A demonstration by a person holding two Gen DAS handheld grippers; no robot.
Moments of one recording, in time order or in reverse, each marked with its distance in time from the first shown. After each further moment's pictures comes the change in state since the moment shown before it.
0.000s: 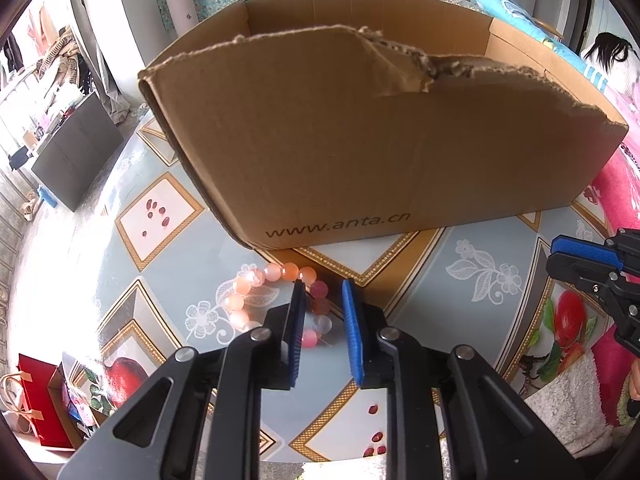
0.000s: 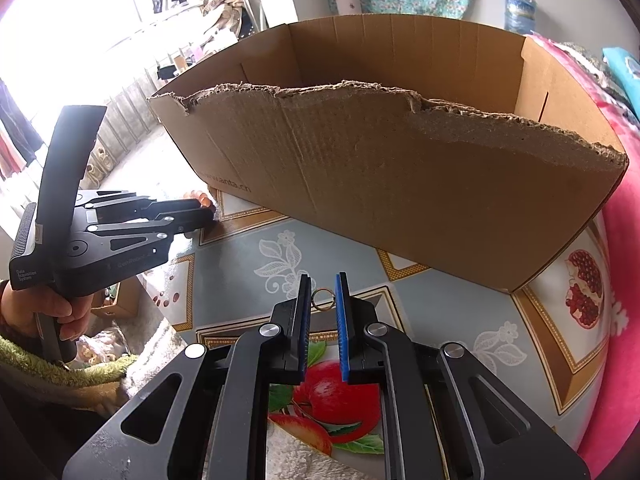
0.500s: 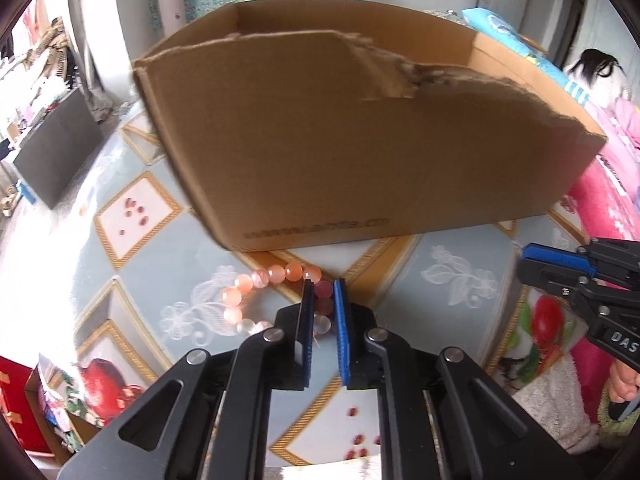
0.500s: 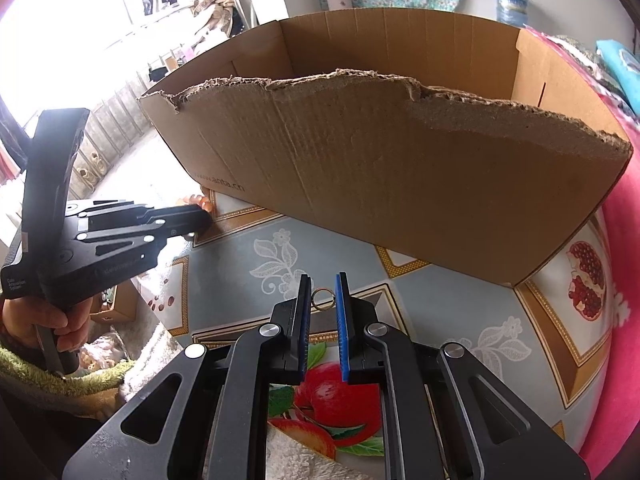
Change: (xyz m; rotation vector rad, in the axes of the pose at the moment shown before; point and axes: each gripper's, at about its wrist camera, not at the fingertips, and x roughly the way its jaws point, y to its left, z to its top) left arm -0.002 0.003 -0.006 -0.013 -0.037 -0.130; right arm 0.009 -0.001 0.000 0.026 0.010 -0.020
